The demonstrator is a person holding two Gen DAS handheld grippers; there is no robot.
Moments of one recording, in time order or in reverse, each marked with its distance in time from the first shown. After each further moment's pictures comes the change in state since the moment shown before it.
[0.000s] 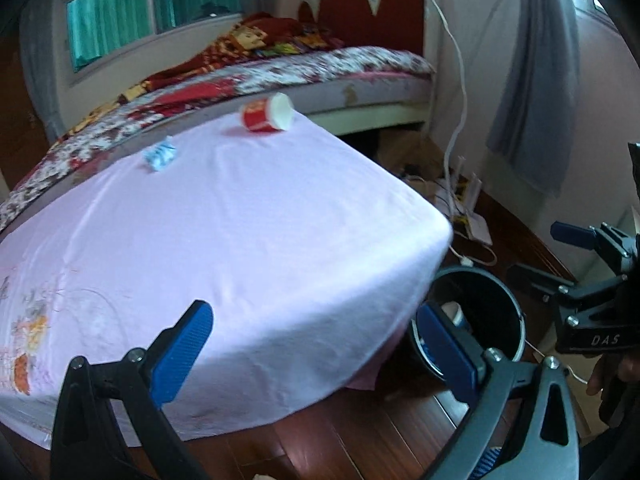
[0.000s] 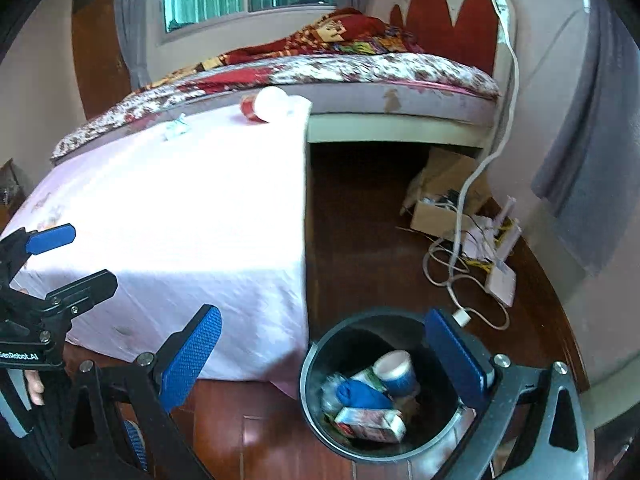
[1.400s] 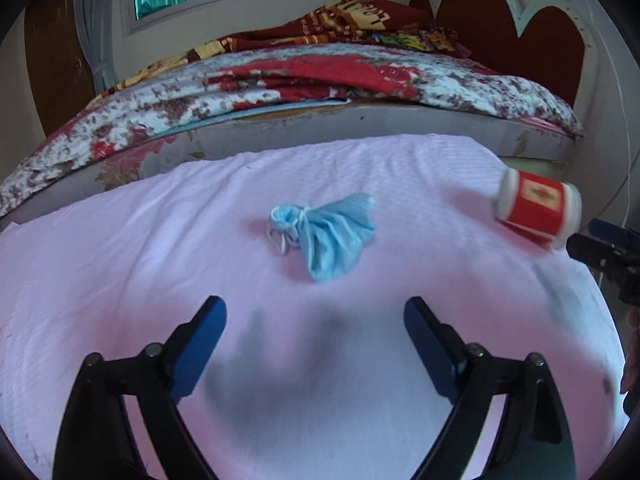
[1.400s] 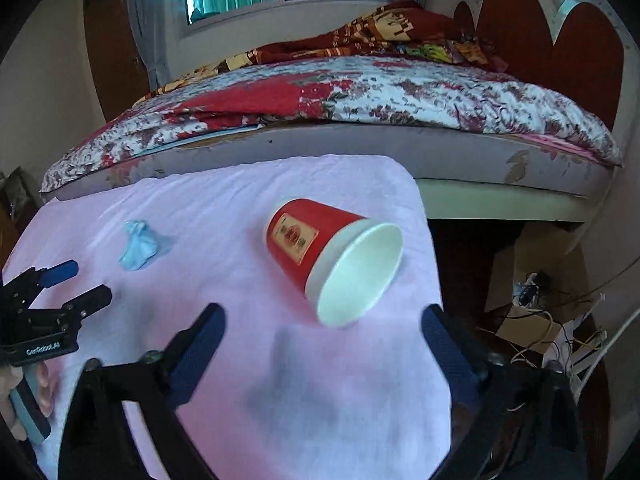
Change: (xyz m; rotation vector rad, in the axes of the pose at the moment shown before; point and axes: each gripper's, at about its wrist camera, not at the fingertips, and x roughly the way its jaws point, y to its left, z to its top) left arm 0.205 0.238 0.143 -0.206 0.069 0.145; right arm 0.279 0.099 0.275 -0.062 0.027 0.135
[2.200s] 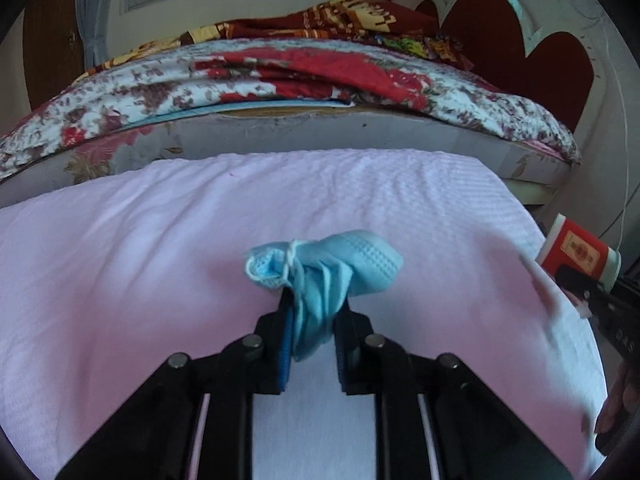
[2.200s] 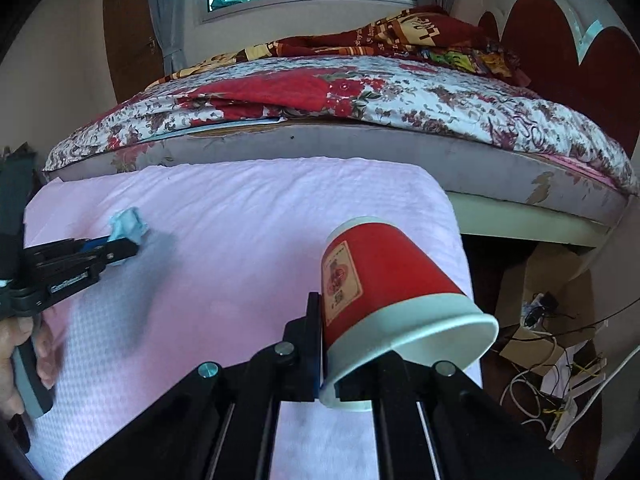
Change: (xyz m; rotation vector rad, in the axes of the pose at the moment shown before) left arm 0.021 0.010 0.020 -0.062 0.008 -0.093; right arm 0.017 0.023 0.007 -0.084 -0.003 0.004
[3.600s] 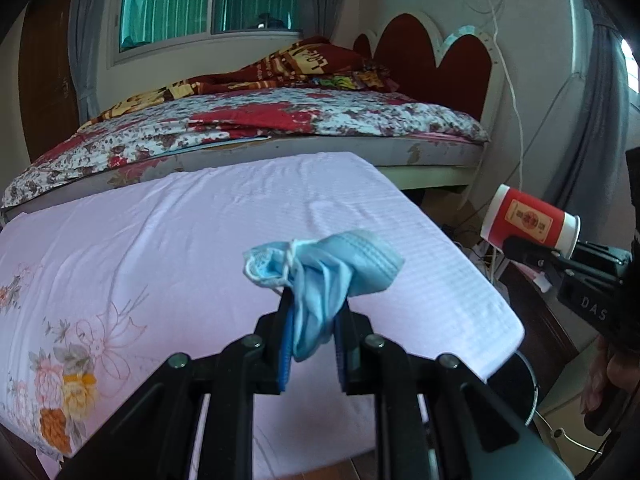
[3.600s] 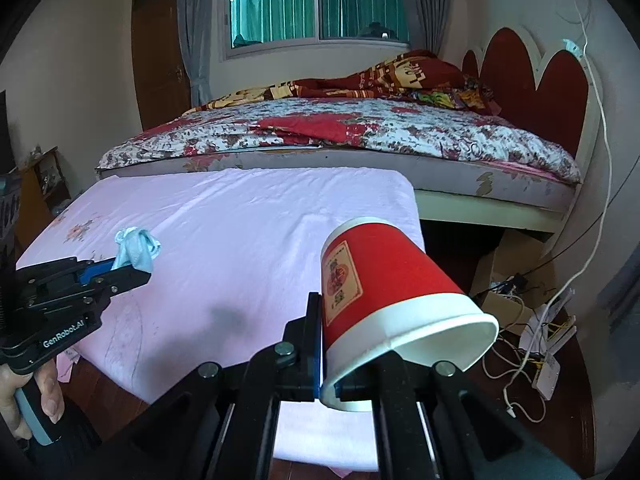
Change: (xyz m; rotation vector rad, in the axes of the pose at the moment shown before) left arm -0.215 -0.081 -0.138 0.115 -0.144 -0.078; right arm -0.258 0.052 -0.148 -0.011 -0.144 0.005
